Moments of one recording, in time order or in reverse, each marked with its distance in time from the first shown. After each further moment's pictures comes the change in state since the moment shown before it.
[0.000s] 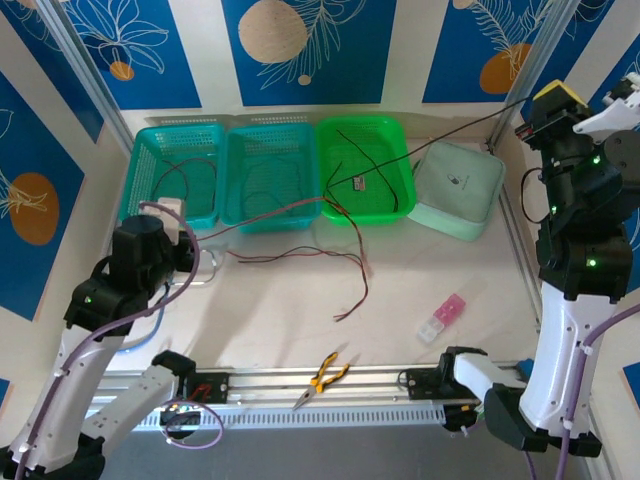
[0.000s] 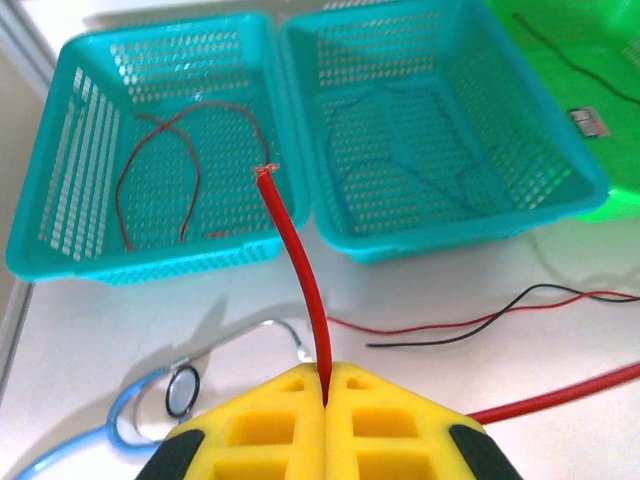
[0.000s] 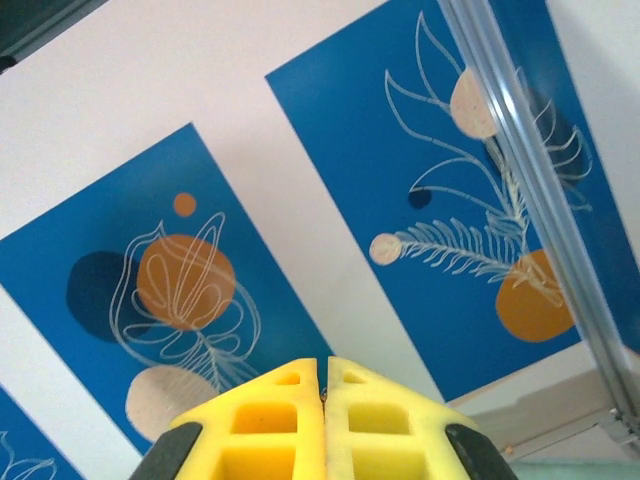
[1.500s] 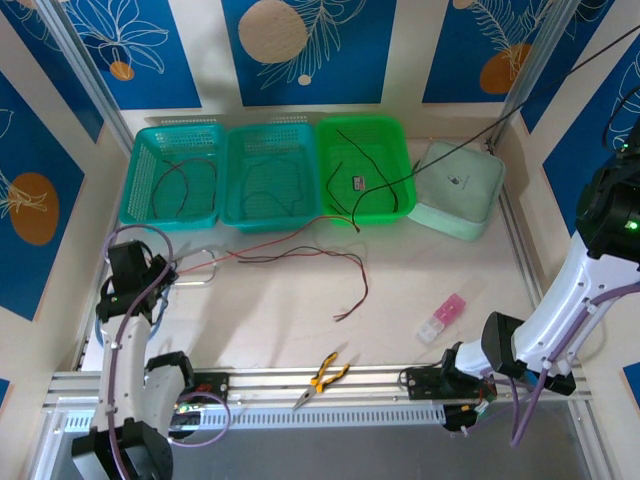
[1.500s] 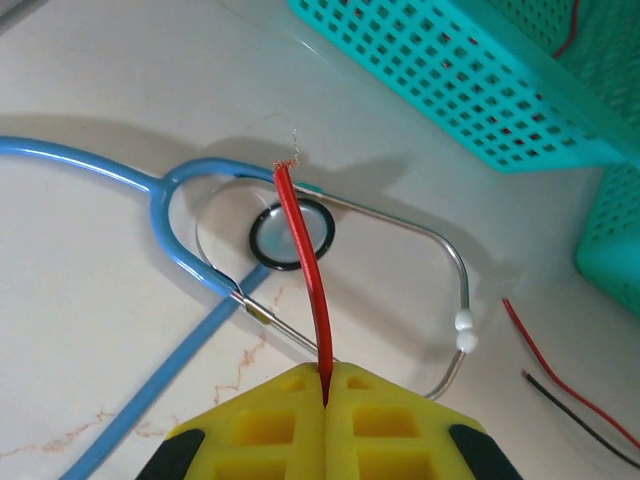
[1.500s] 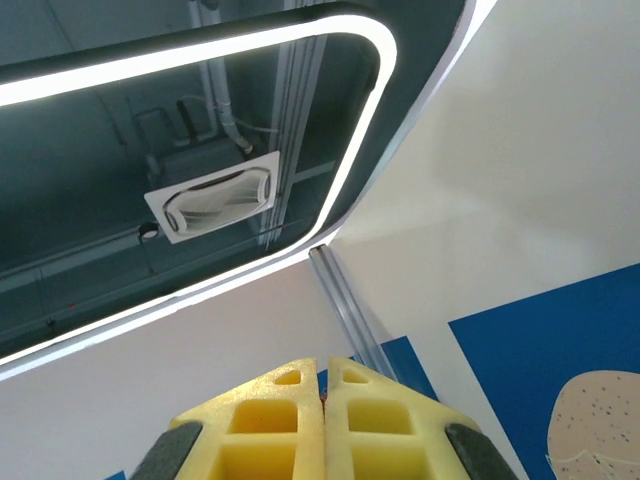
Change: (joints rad) left arm 0.638 0.011 -0.485 0.285 0.274 -0.342; right arm -0.257 0.373 0.714 0.144 0.161 -0.058
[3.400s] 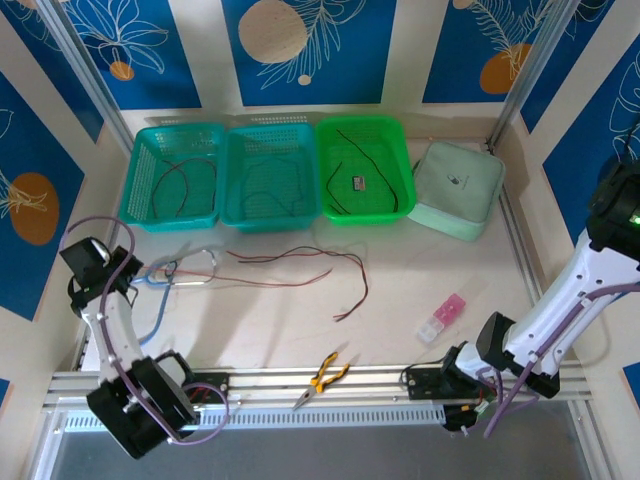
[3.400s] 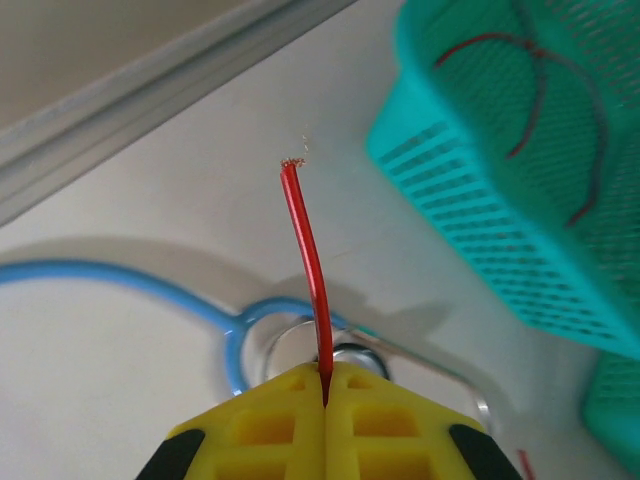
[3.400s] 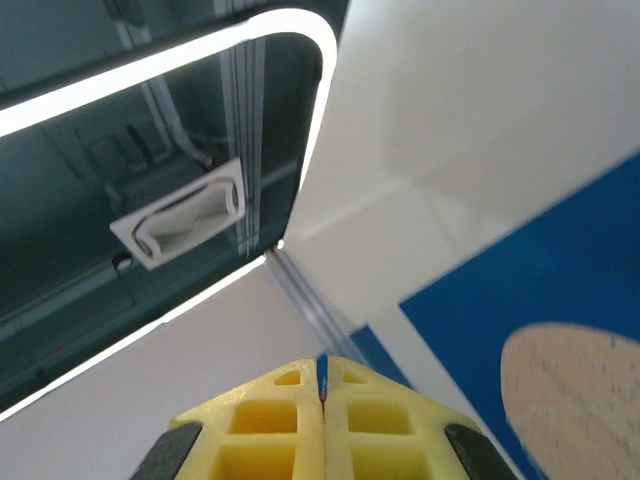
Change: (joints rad) left arm 0.349 0.181 0.068 0.180 0.222 0.086; right arm -0.210 -0.053 -0.156 -0.018 -0.118 0.284
